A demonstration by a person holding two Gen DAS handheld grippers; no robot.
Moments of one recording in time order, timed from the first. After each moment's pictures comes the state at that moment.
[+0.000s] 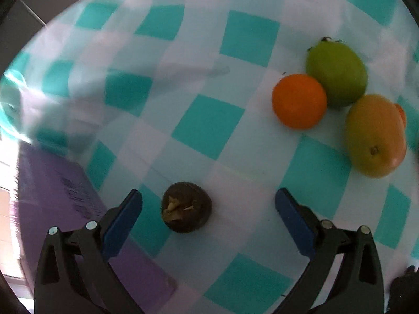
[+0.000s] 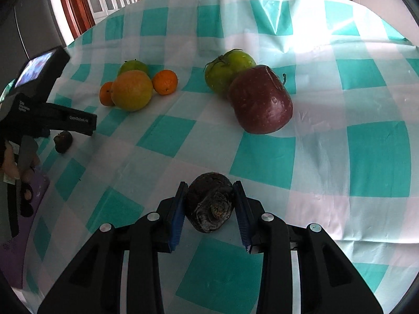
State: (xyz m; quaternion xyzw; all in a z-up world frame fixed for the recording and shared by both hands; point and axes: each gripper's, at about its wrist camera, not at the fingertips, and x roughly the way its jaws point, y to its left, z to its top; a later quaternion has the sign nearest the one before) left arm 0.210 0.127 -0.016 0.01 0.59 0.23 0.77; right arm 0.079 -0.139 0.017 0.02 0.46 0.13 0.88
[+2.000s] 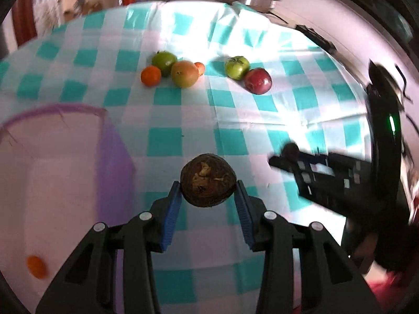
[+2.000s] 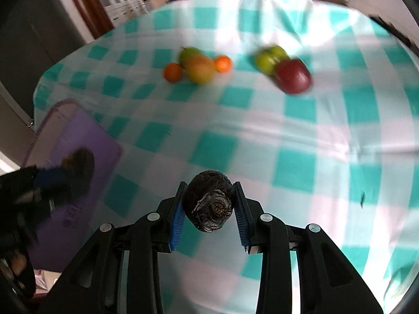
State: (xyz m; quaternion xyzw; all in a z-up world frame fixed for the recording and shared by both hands) left arm -0.030 0.109 0.118 0.00 0.50 -0.17 0.85; right arm -0.003 -0.059 0.092 0.03 0.50 0.15 0.85
